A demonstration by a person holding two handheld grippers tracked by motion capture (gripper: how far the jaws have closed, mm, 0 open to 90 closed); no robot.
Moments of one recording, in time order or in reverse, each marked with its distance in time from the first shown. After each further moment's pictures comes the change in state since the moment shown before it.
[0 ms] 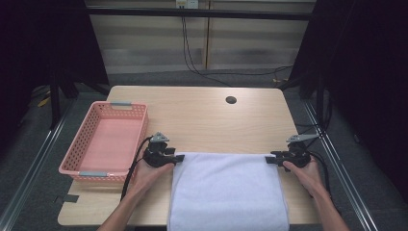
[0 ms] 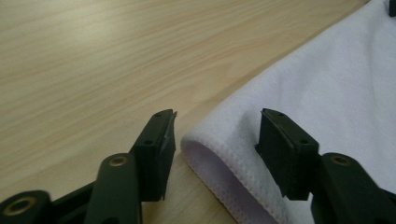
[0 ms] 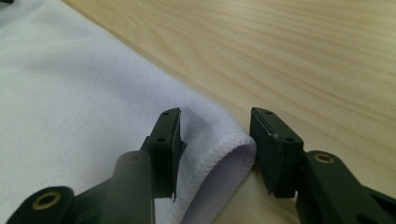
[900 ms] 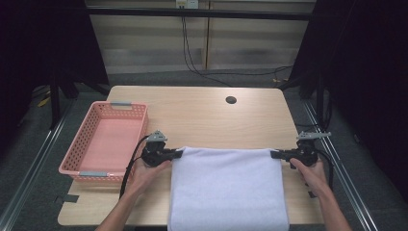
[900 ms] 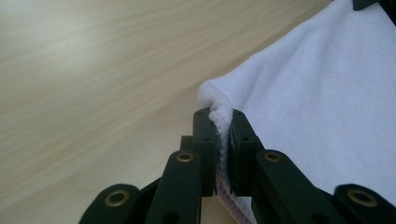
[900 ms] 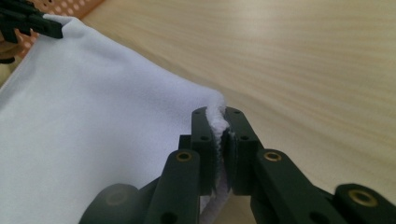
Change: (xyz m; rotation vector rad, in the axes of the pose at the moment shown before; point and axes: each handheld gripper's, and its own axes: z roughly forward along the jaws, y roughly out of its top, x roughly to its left) left arm 0.001 0.010 -0.023 -0.112 -0.080 0.026; right arm 0.001 0.006 -0.028 -0.127 0.092 0.059
